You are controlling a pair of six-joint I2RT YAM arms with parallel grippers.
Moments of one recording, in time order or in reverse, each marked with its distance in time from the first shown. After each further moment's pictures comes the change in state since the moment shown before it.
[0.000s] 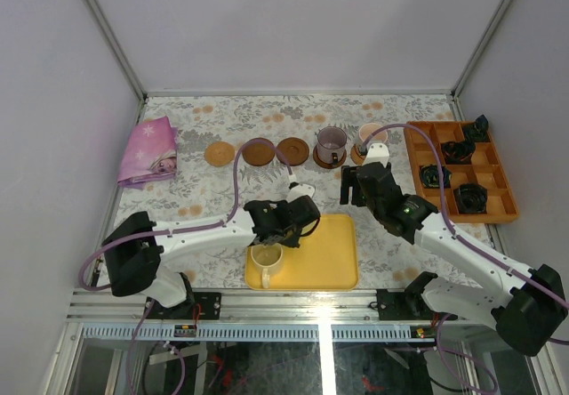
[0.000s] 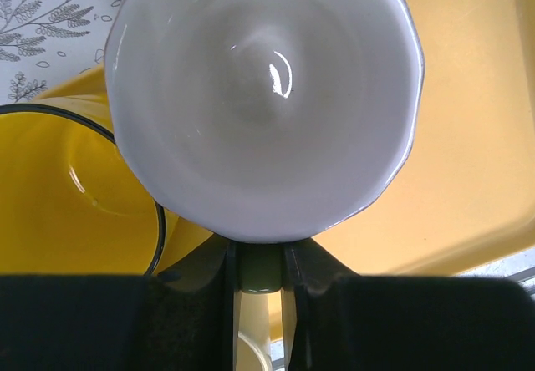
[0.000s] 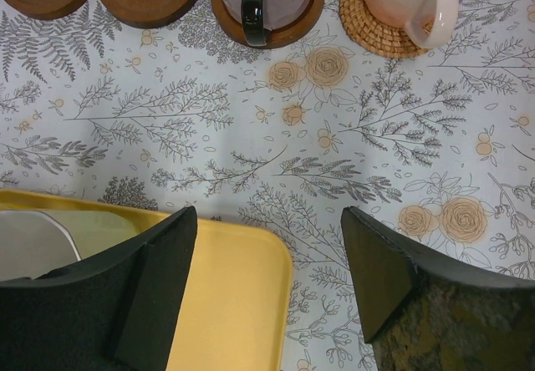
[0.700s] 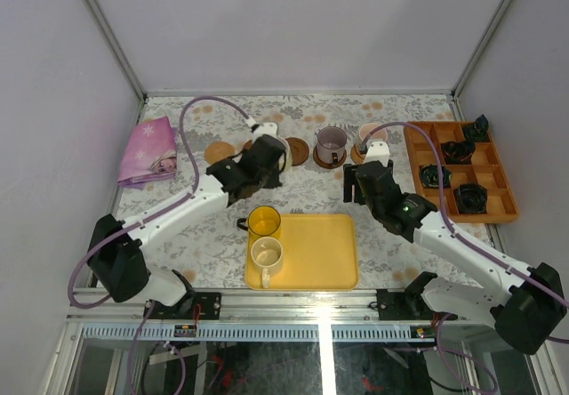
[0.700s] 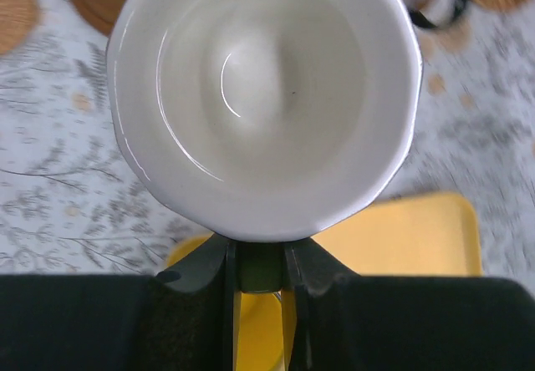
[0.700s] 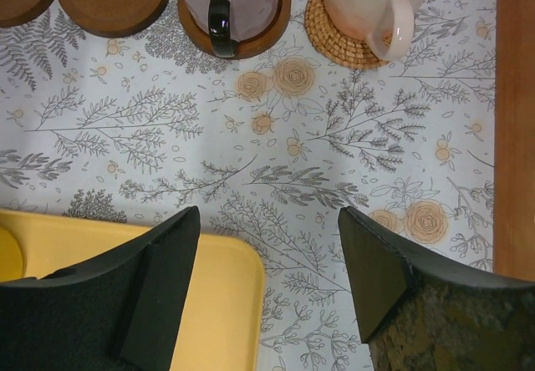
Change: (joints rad) left arm 0.294 -0.078 0.148 0.077 -0.063 0.117; right arm 0.000 0.002 0.003 -0.009 0.066 -0.044
